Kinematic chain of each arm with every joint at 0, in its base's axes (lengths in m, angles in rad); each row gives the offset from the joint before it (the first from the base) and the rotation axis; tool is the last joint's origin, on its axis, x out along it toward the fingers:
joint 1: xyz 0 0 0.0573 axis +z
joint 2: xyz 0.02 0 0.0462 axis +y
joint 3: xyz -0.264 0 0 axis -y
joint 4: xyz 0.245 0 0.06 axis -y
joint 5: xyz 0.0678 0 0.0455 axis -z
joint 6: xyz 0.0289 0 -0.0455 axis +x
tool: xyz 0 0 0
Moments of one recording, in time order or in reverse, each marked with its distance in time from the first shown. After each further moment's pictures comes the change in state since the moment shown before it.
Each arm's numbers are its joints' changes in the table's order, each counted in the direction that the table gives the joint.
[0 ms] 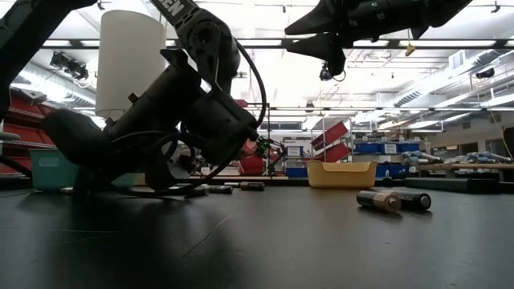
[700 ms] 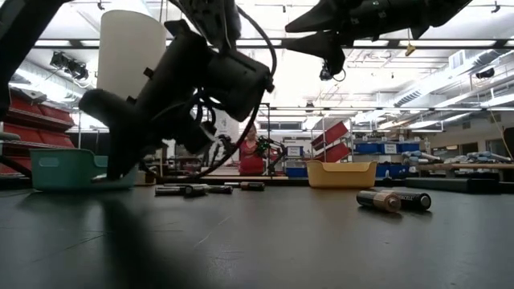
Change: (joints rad) left arm 0.012 -0.127 0.060 0.018 0.003 -0.157; right arm 0.006 0.000 0.000 0.000 -0.030 -0.009
